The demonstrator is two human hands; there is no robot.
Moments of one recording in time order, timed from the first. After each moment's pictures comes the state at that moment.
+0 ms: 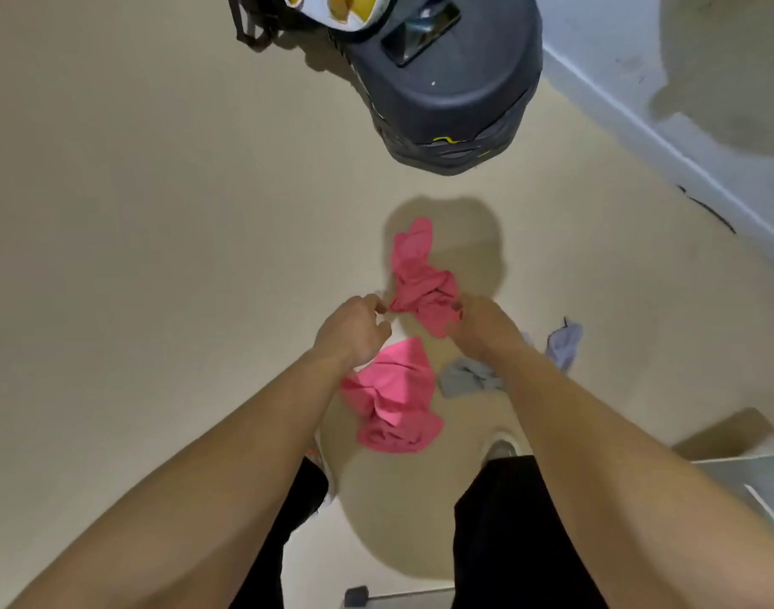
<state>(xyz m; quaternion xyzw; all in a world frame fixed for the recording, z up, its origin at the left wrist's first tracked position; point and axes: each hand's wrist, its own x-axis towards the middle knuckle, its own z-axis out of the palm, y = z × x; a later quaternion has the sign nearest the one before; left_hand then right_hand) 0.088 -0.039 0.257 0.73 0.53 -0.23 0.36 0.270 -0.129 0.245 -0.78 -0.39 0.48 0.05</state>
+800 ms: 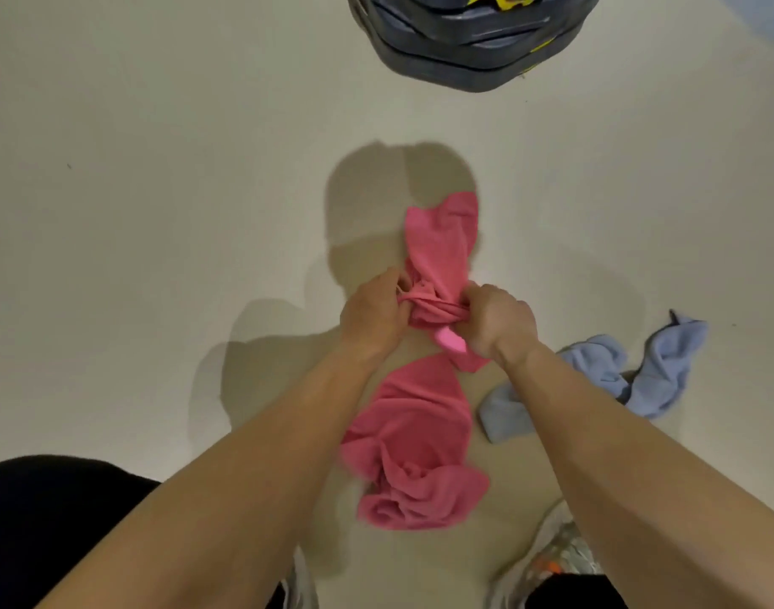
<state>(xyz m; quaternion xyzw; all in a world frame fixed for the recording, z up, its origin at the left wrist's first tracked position) 0.078 0.012 -0.060 0.77 0.52 -0.06 0.38 0.230 -0.083 -0.083 -0.82 -0.43 0.37 -0.01</state>
